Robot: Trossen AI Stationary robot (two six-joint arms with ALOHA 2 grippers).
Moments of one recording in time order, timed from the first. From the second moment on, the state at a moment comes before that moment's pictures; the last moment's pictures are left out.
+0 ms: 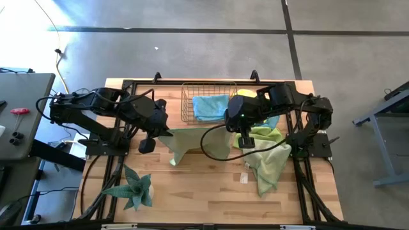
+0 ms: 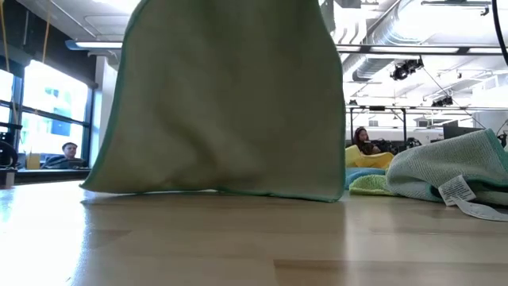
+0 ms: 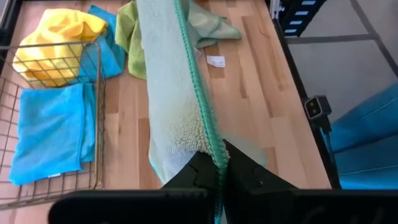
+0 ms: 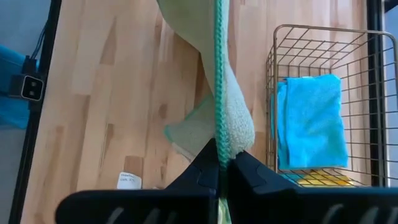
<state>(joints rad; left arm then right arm) -0.03 1.26 1.59 -1.13 0.03 -0.08 0.12 1.78 2.29 -1.57 0.06 0.00</state>
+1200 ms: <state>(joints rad) -0.03 1.27 1.60 -1.19 0.10 -0.01 0.12 1.80 2.34 -1.57 -0.09 0.12</state>
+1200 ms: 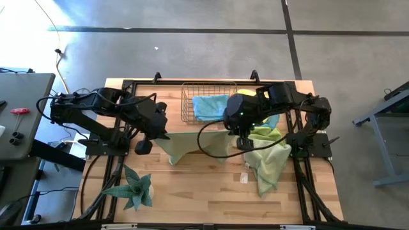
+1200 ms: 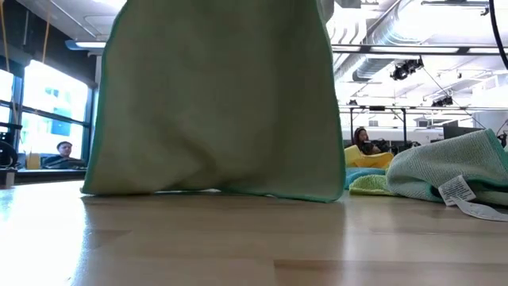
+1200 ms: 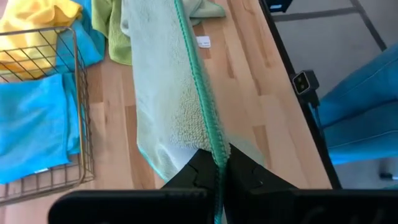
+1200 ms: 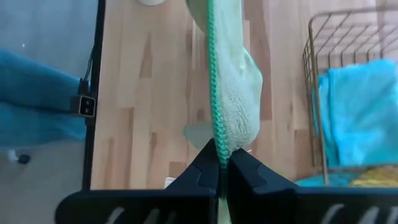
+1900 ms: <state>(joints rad) -0.03 1.35 1.80 -1.36 0.00 0.12 0.11 1.79 2.36 -1.57 0.10 -0.03</state>
